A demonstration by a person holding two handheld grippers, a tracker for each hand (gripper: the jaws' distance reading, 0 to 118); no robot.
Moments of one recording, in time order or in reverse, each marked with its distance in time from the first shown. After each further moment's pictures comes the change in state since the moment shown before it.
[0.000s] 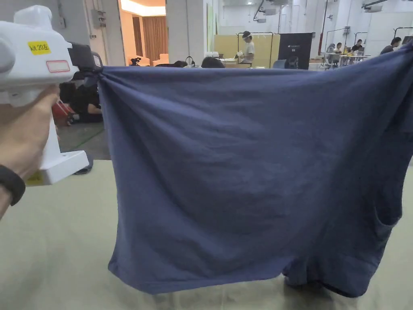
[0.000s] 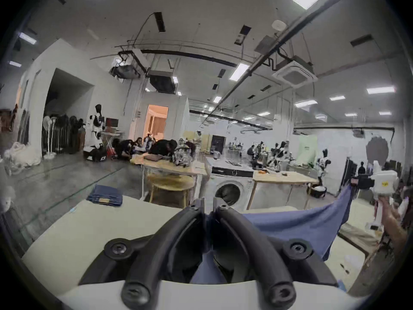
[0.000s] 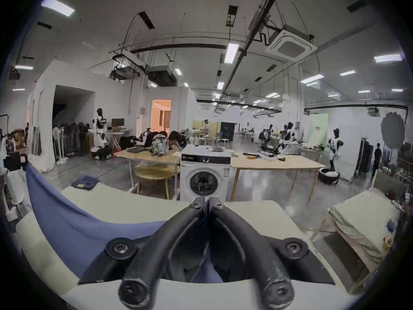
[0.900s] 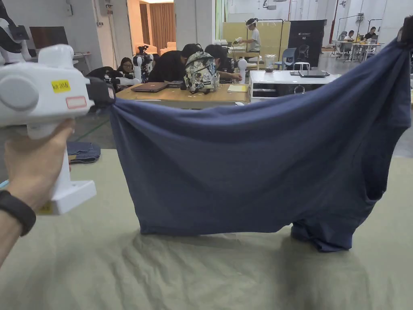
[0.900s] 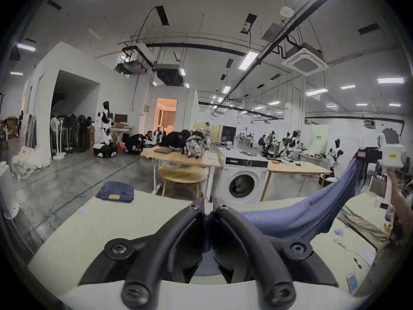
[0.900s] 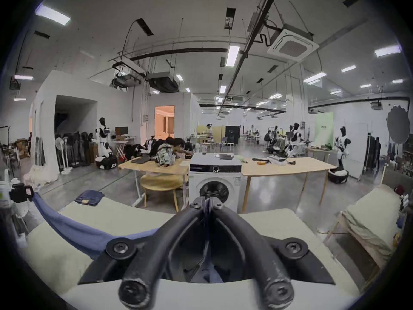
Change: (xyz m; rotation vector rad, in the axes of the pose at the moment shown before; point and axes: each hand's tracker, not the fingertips) left arm -0.024 -0.080 -0.012 -0.123 0.009 0.006; right arm -0.032 -0.035 -0.023 -0.025 0.091 -0.038
